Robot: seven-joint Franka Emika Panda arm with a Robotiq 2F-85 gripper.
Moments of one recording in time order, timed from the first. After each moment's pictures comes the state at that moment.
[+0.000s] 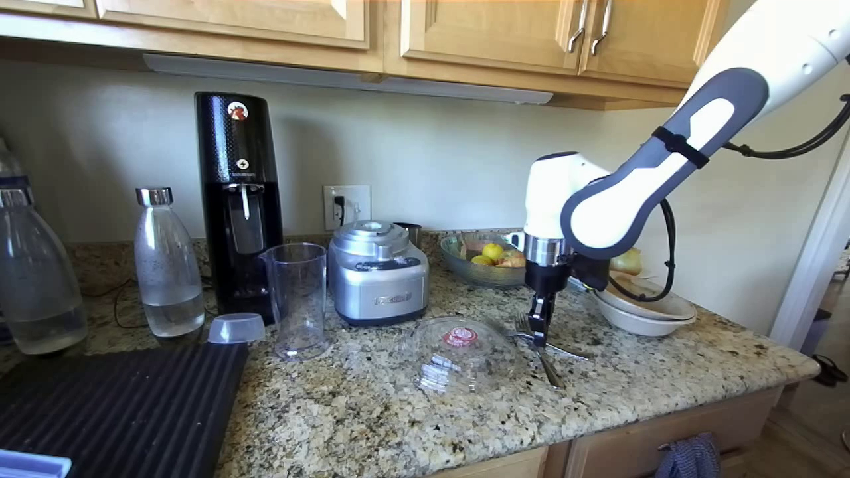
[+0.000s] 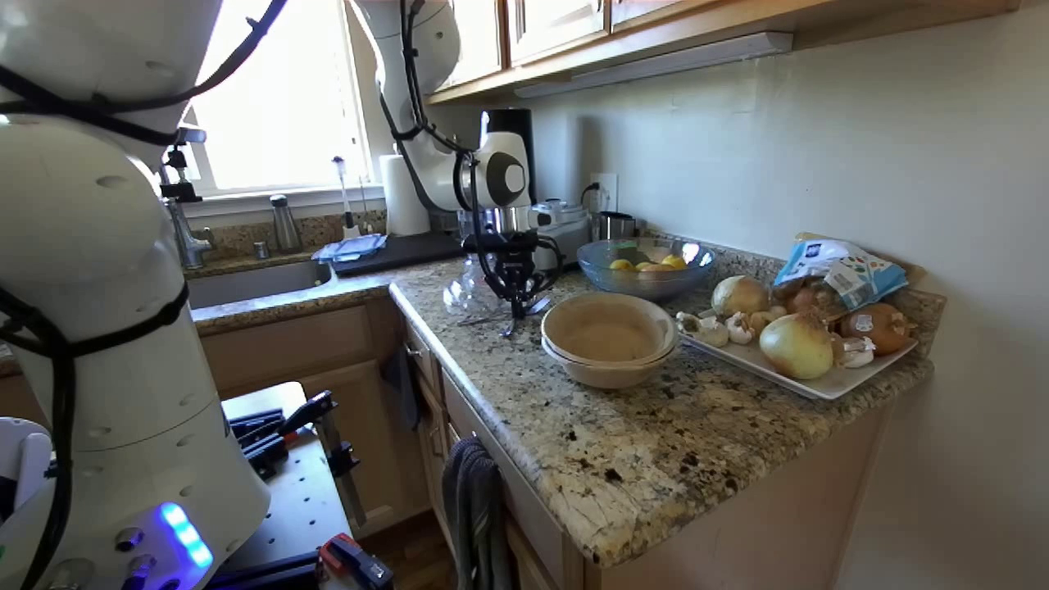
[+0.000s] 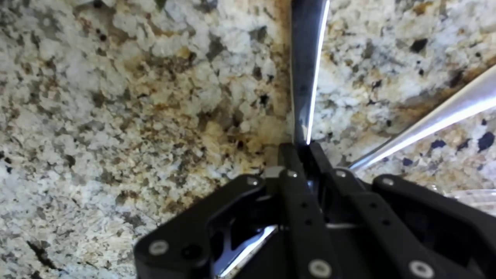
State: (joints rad) arm 0.22 0.51 0.17 -2.03 -0.27 2.52 -0.09
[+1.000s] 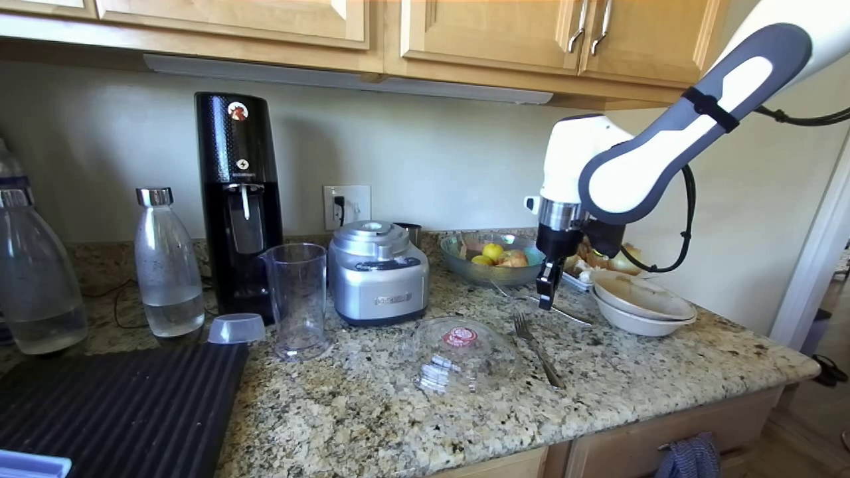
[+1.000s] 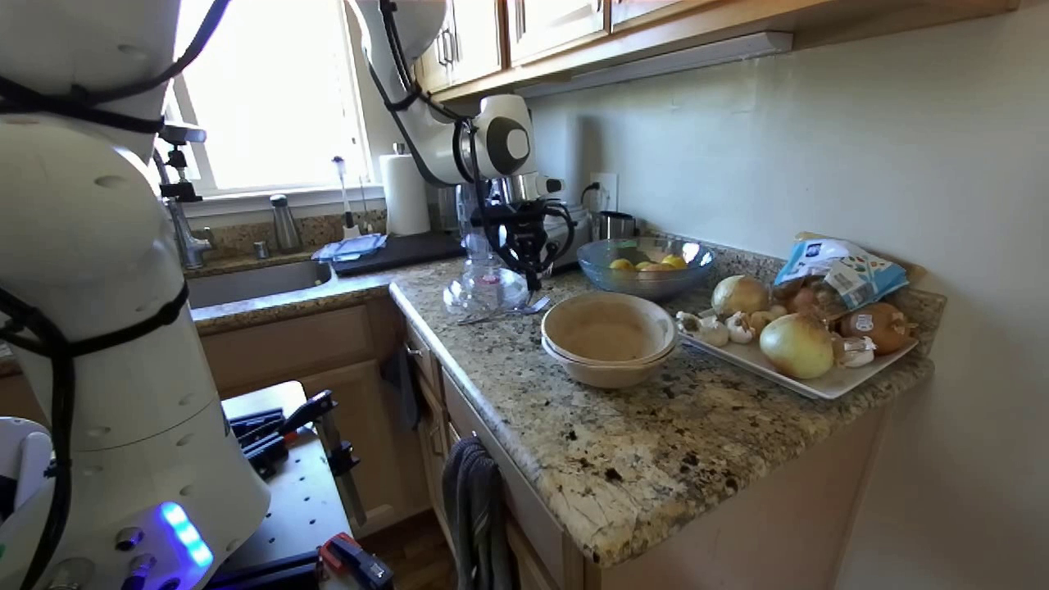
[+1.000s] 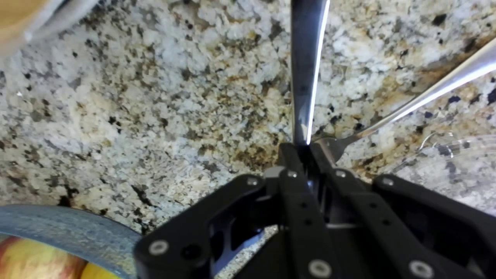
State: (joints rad) arm 0.22 0.37 0.13 -2.08 -0.26 2.54 -0.08
